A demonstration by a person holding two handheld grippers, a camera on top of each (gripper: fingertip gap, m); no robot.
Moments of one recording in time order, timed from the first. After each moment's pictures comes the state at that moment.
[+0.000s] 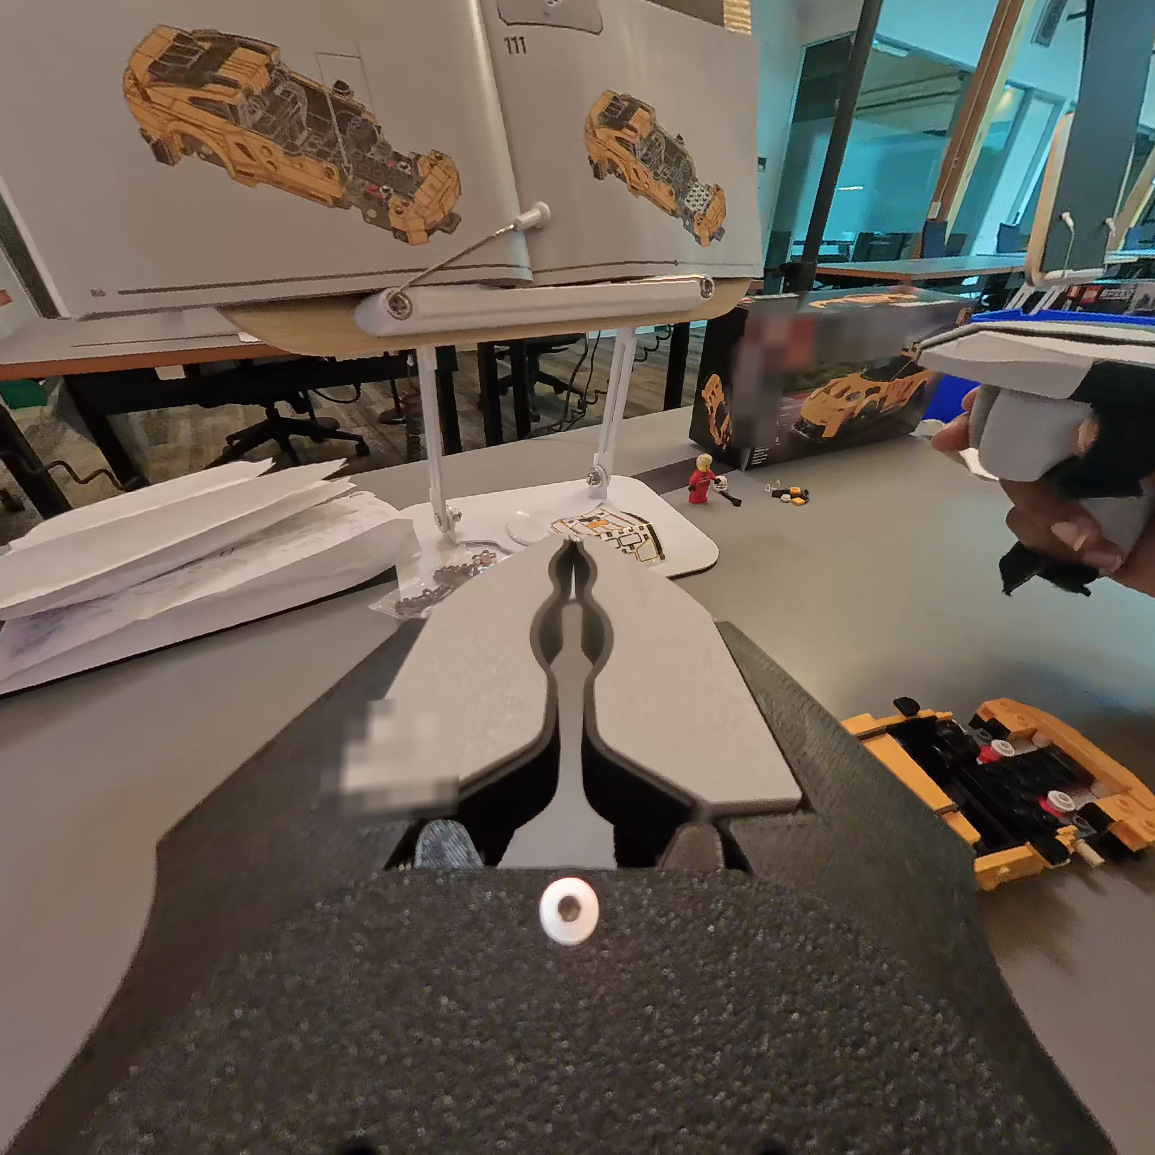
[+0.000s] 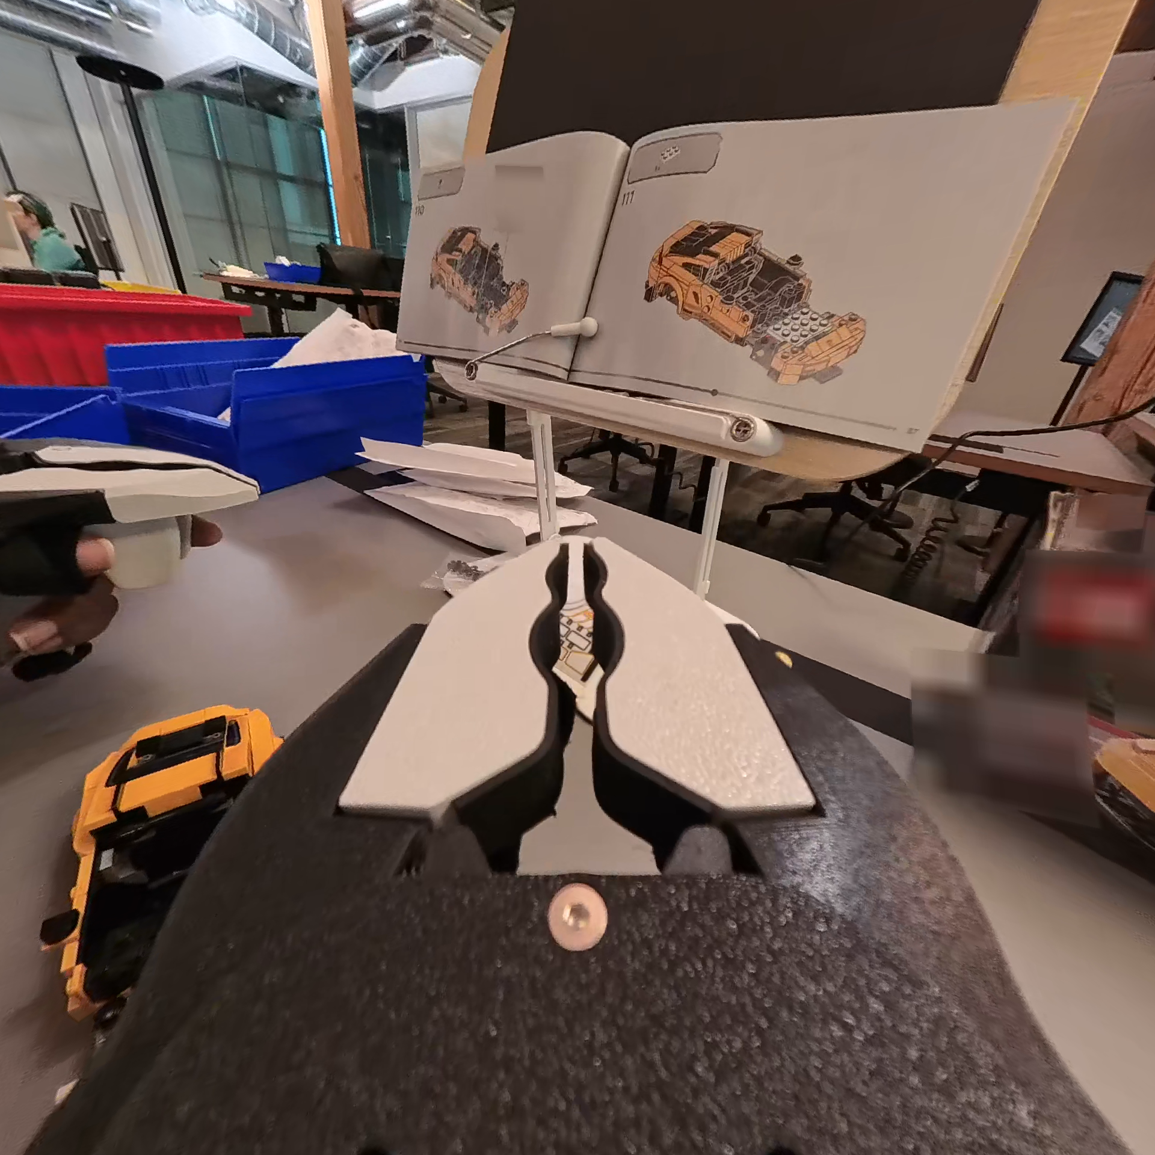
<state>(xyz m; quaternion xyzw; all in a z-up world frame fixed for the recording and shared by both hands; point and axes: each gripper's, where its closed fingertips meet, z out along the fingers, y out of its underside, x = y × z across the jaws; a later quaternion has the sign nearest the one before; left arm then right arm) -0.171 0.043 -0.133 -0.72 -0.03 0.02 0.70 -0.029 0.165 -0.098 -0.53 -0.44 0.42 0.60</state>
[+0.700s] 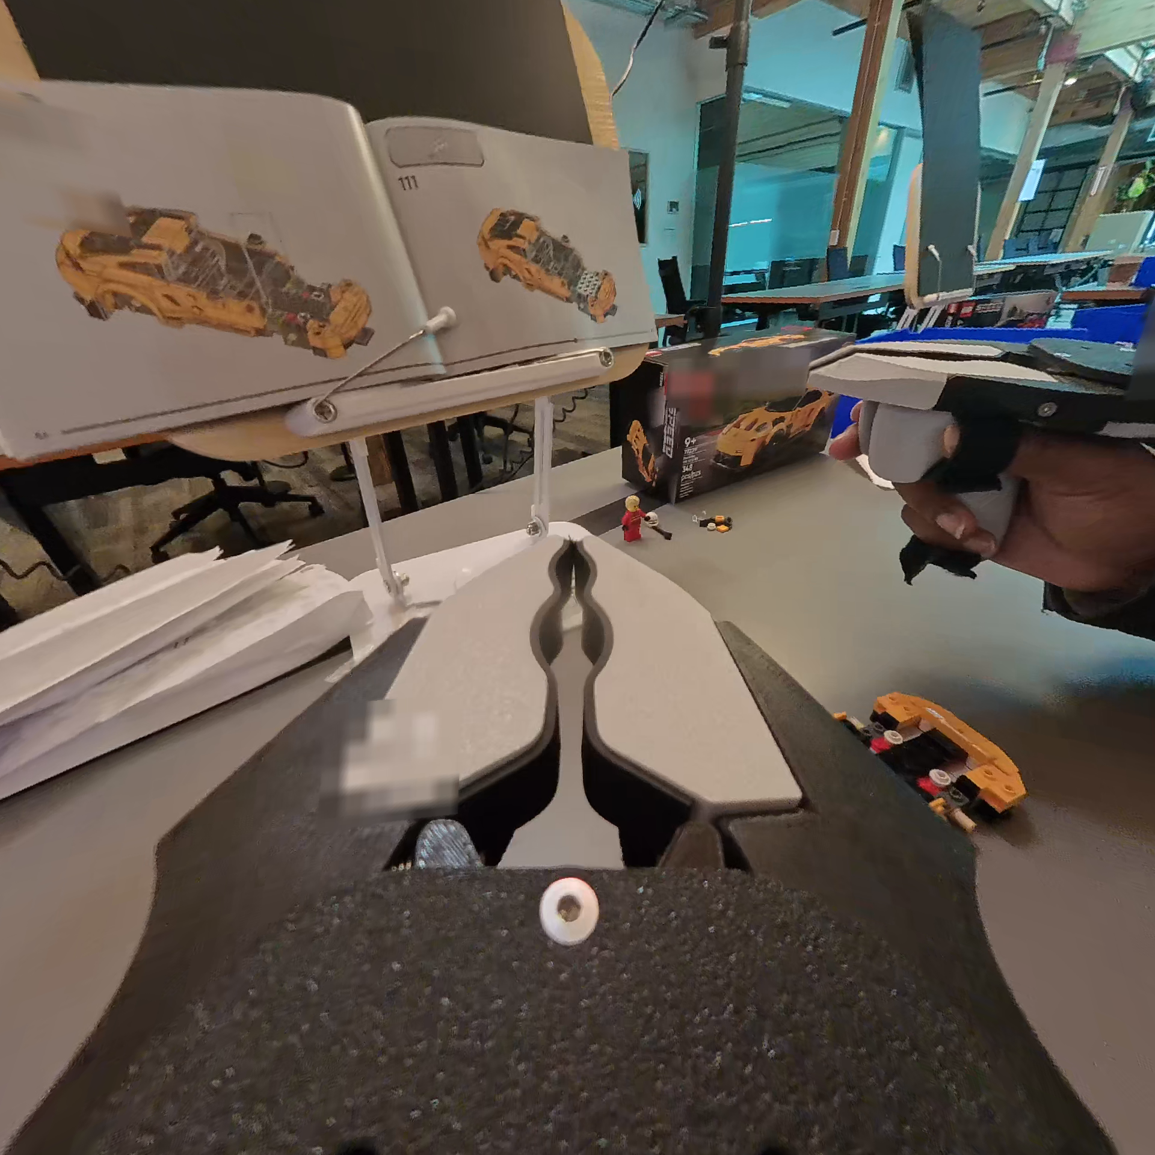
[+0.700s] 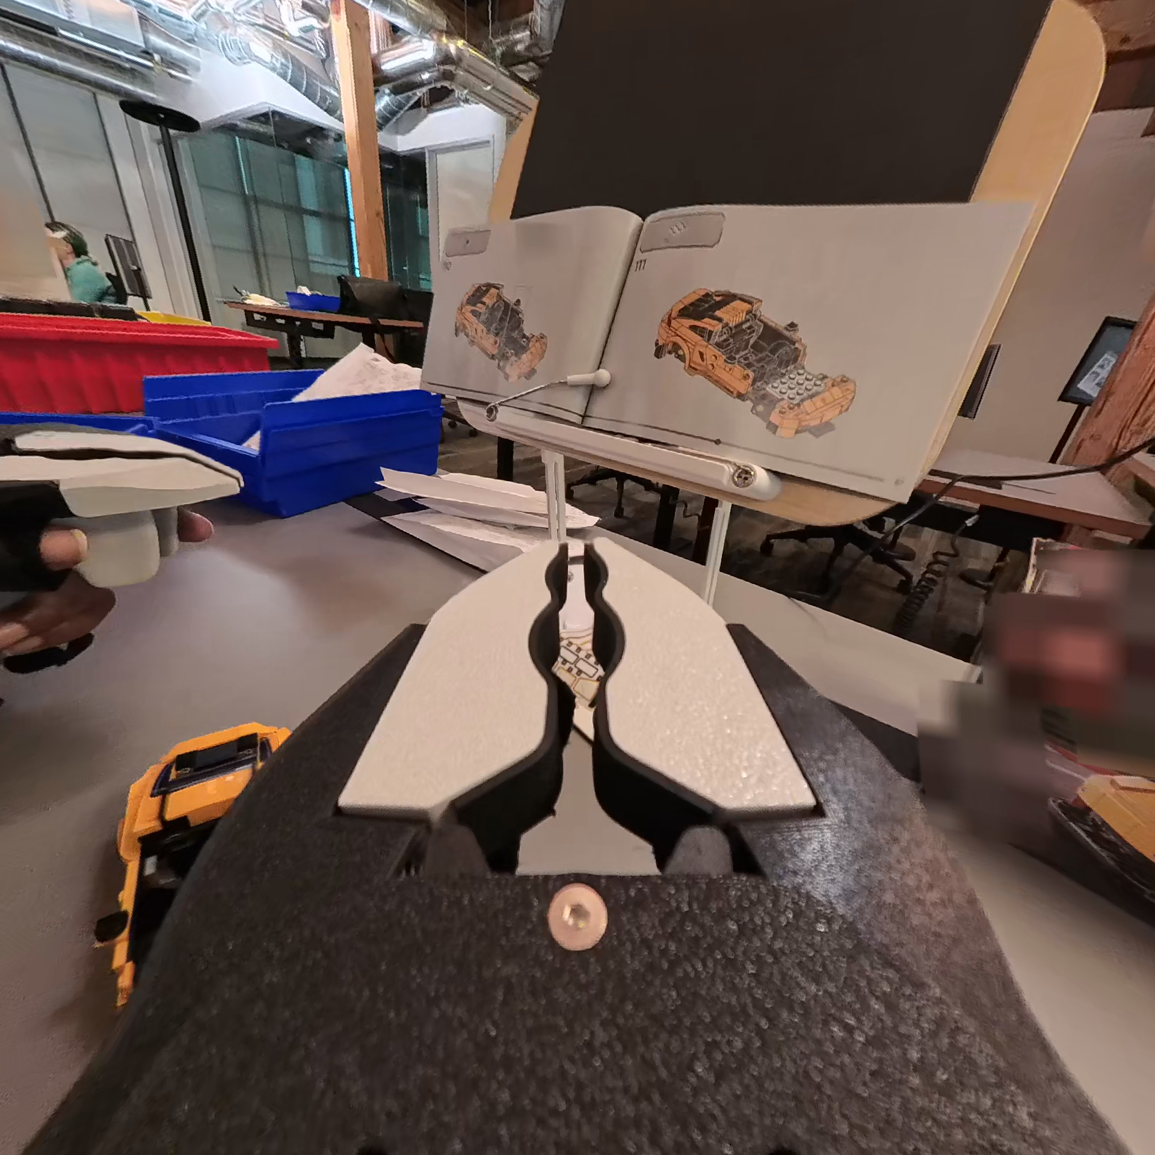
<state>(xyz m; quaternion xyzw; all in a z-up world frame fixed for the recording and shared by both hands) -0.138 0.032 -0.100 -0.70 0.03 0.01 0.72 -0.021 0.154 -0.079 -0.51 -0.44 0.43 0.61</state>
